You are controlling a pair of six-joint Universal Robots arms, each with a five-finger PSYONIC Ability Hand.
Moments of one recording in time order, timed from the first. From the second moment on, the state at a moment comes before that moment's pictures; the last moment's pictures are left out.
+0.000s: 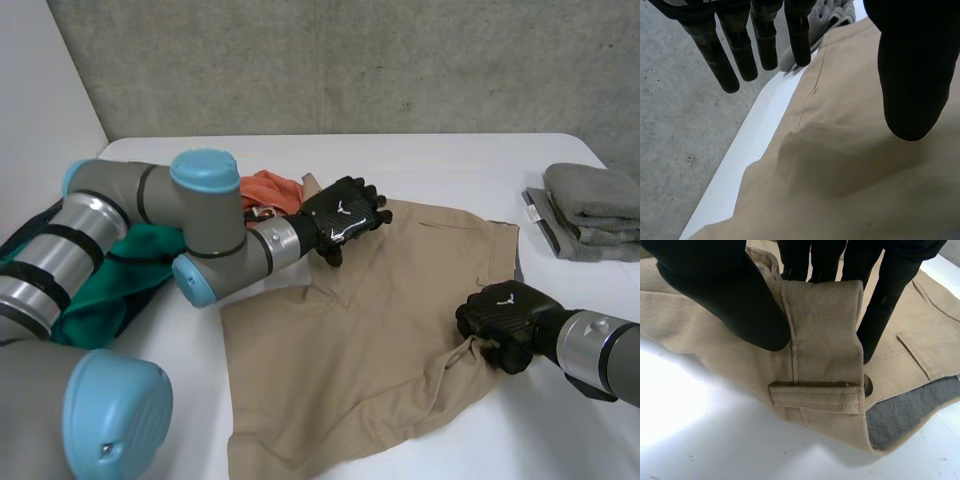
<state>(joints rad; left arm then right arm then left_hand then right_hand) 4.17 -2.85 -0.25 2.92 -0.94 3.84 1.67 -1.25 1.77 0.23 1.08 2.43 0.39 0.38 0.38 0.37 0.21 1.12 1.18 1.19 1.20 1.02</state>
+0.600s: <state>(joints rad) 4.22 -2.88 -0.33 2.96 -0.99 3.91 1.65 -1.25 1.78 0.22 1.07 2.44 0.87 0.85 0.85 0.85 0.67 1.12 1.18 1.19 1.20 1.02</state>
